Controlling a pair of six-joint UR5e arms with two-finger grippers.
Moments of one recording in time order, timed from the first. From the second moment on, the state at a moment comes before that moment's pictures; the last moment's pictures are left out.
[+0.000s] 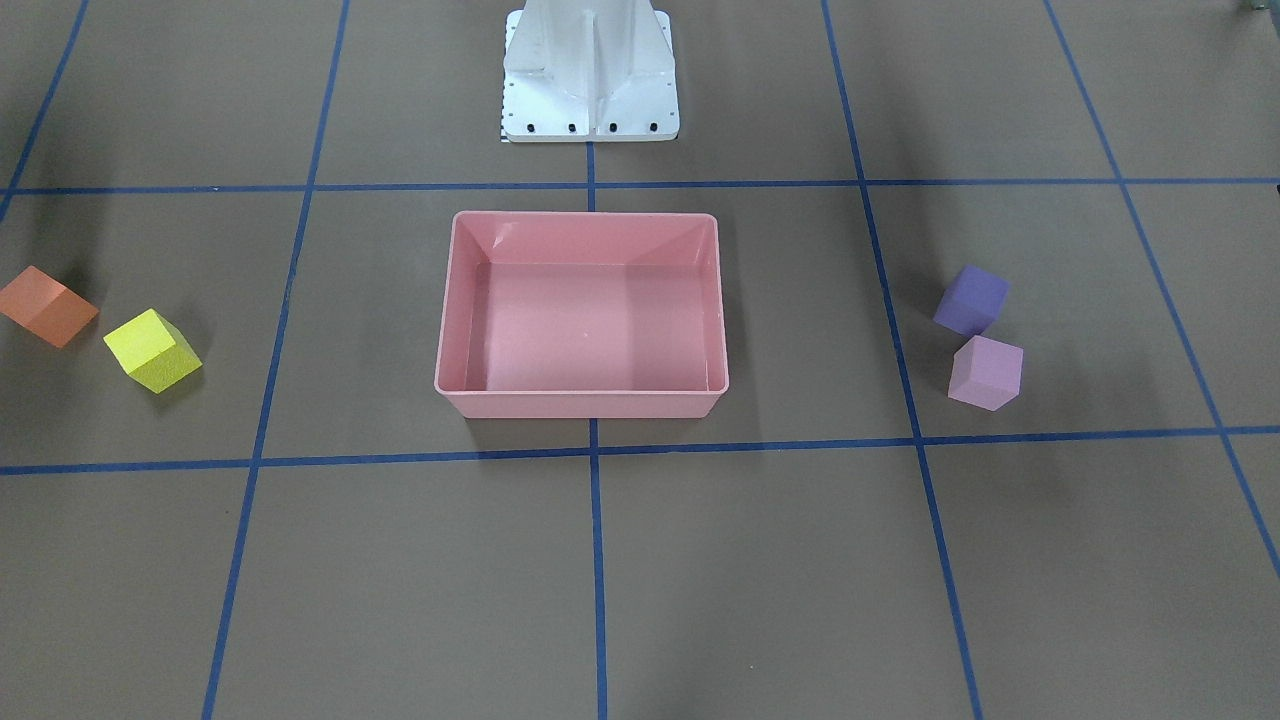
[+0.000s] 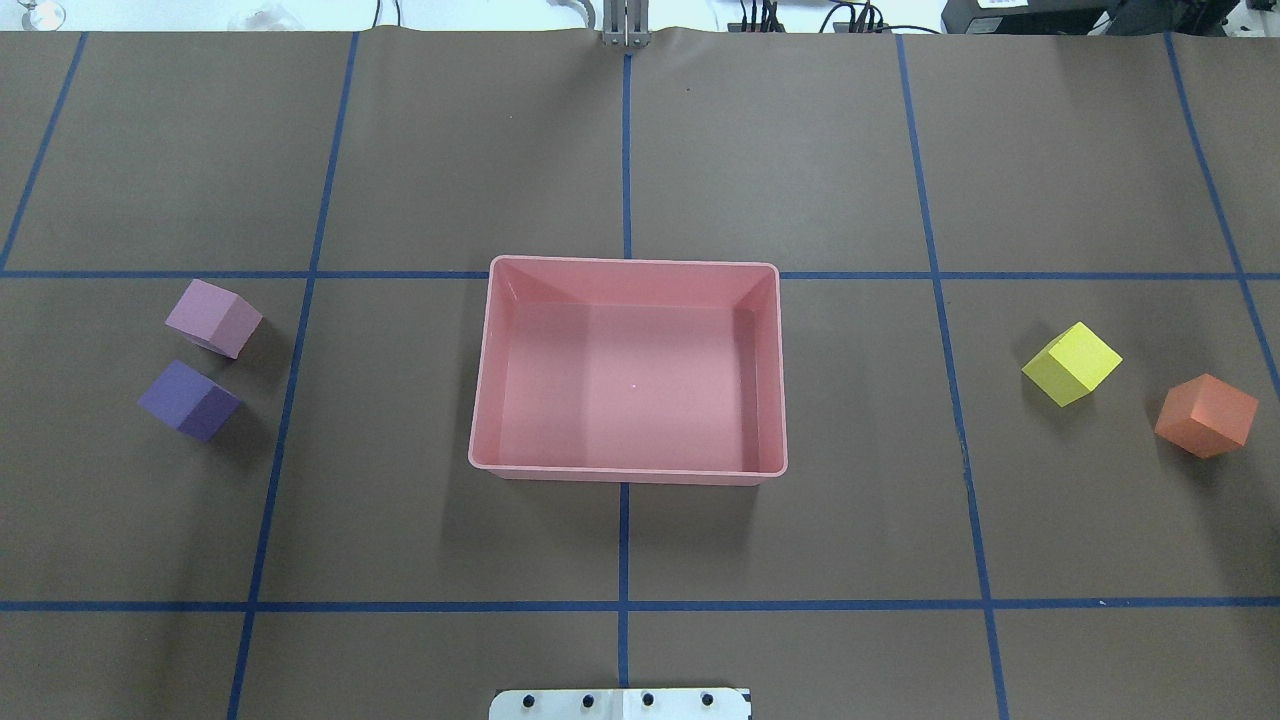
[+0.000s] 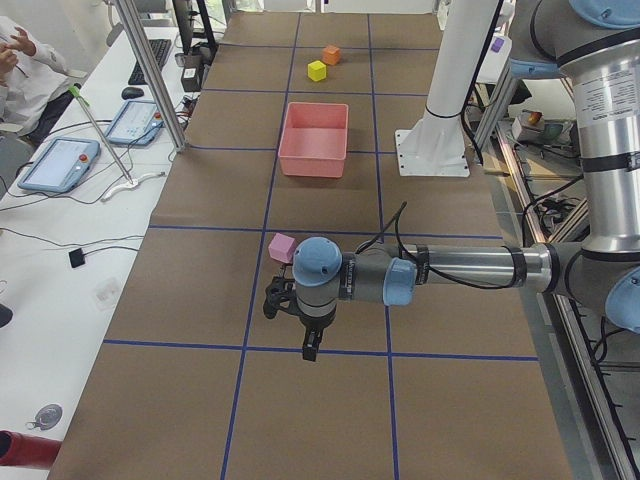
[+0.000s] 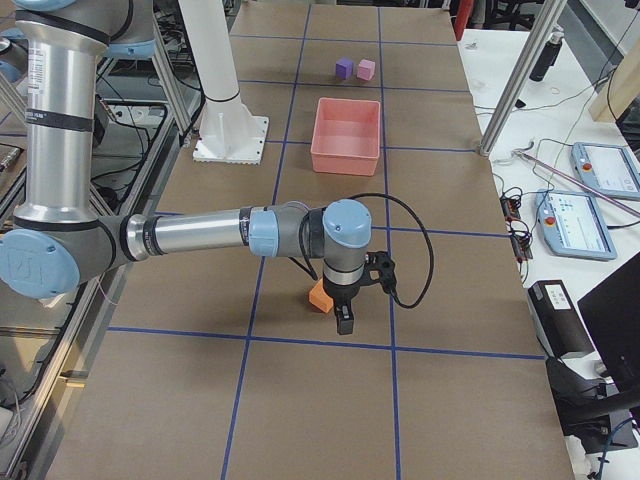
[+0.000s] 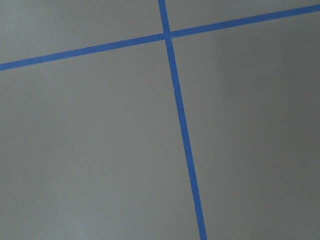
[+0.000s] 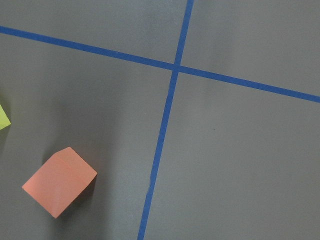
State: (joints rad) left arm -1.54 -1.33 -1.80 -1.66 -2.34 0.10; right arm 1.56 -1.70 1.84 -1.70 2.27 -0.18
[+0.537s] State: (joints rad) left arm -1.54 -1.33 -1.80 -1.68 -2.34 0.11; right arm 1.56 -1.70 1.86 -1.70 2.27 -0.18
